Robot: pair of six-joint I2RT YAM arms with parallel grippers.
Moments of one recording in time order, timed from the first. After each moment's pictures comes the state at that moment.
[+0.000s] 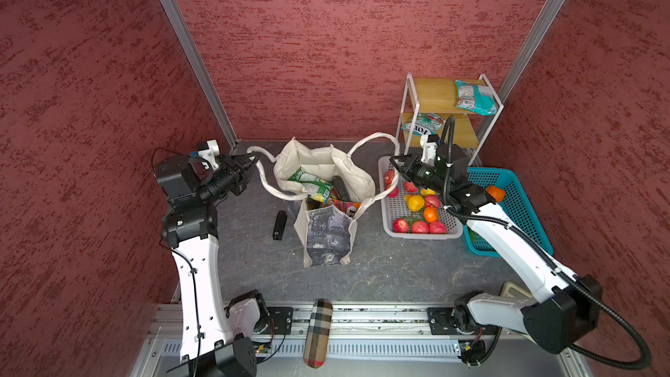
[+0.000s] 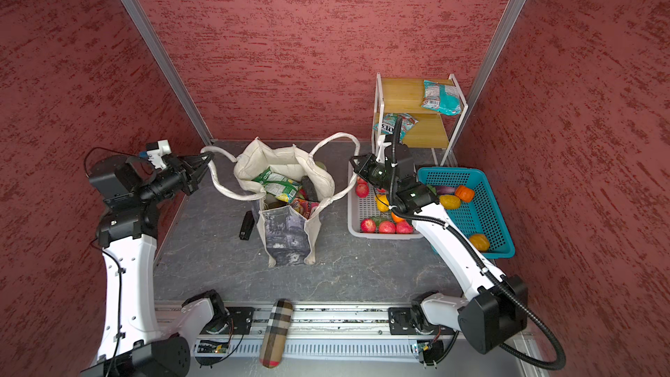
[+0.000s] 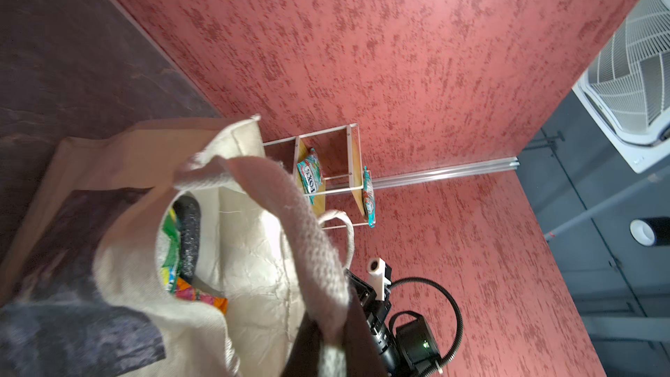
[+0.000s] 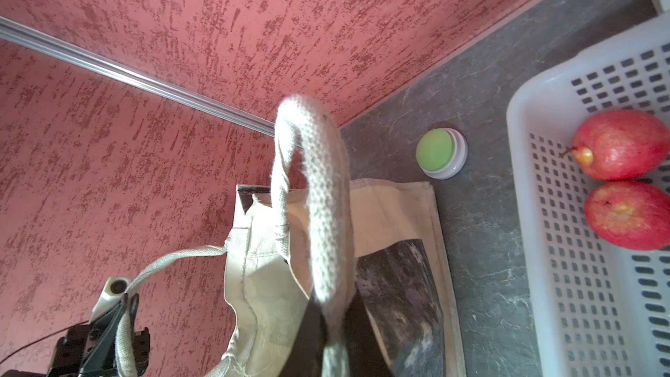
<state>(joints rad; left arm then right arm) 0.37 0.98 1.21 -0.41 0.96 -1.15 0.41 1.27 1.18 -0.19 -0.30 0.96</state>
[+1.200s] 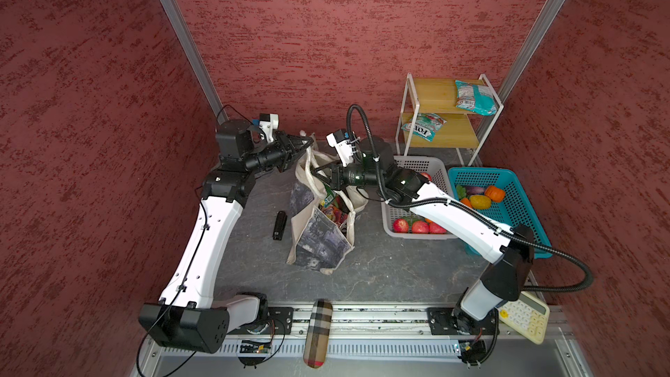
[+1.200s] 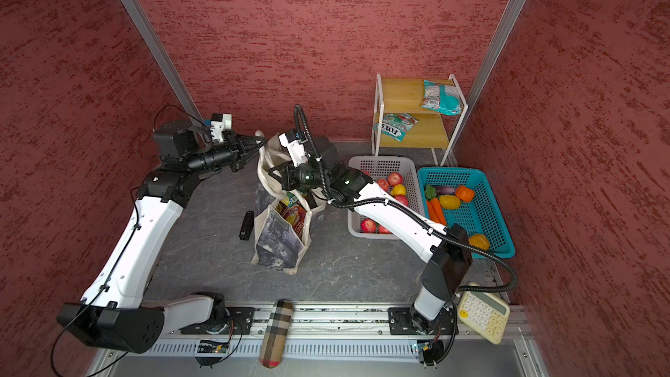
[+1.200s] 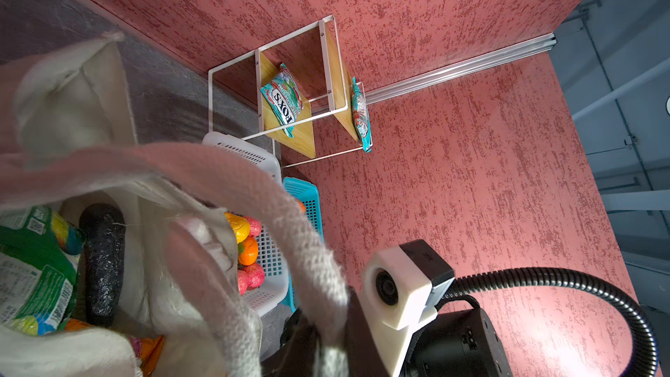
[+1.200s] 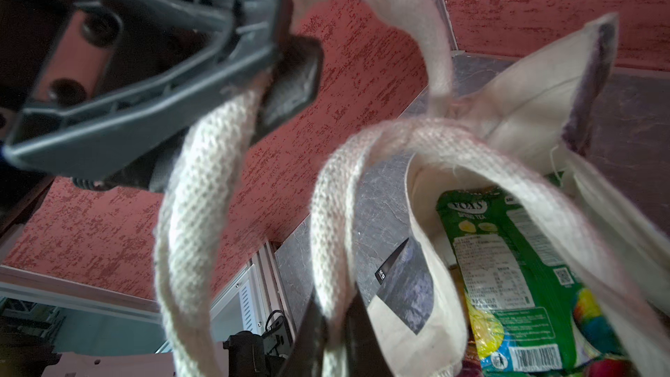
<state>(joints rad) -0.11 1.24 1.42 -0.41 0.79 -1.07 0.83 1.69 1.65 -0.24 -0.41 0.52</state>
